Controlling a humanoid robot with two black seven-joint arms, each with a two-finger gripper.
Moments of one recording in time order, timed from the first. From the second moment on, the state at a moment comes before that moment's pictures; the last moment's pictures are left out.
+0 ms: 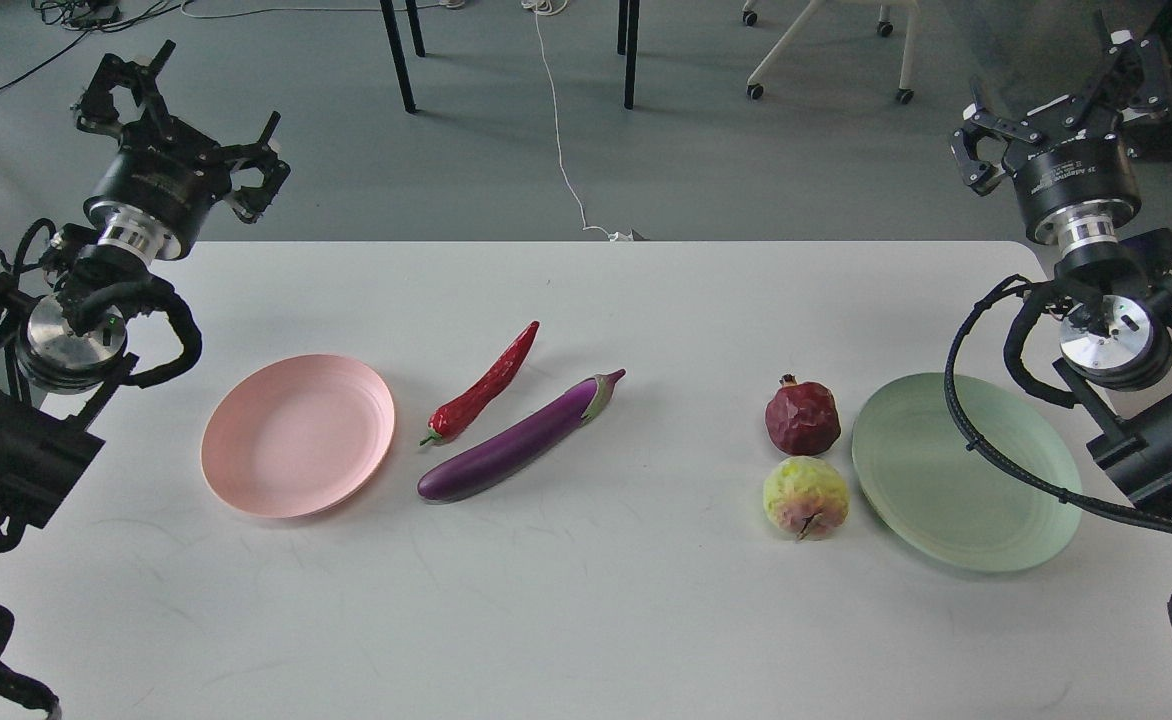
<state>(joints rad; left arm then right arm) -0.67 0.44 -1.01 -0.85 -0.19 -0.31 -0.16 0.75 -0.40 0.91 0.76 0.07 0.30 0.44</state>
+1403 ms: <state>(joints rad) -0.62 0.59 -1.01 -0.81 -0.19 -0.39 -0.23 1.69 -0.01 -1.13 0.82 -0.74 0.39 0.45</state>
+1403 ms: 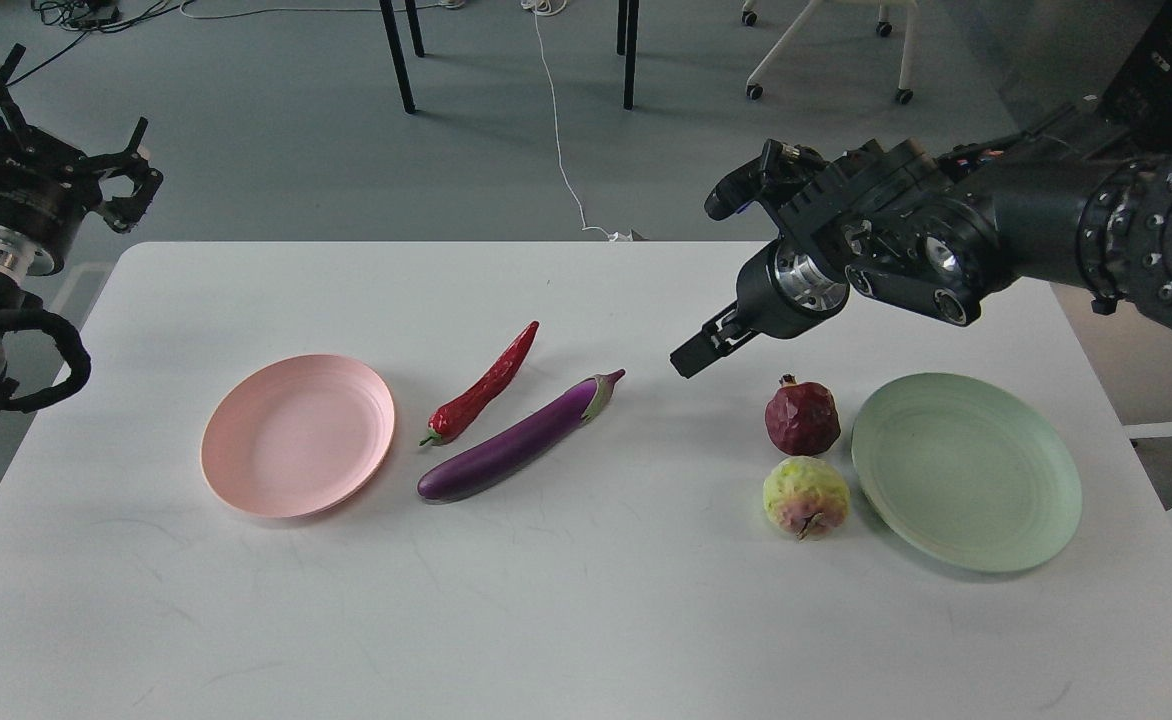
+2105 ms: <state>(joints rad) -0.60 0.60 -1.00 -0.82 -0.19 -0.39 -0.24 1.59 -0.05 -1.27 0.86 -0.80 0.31 0.45</state>
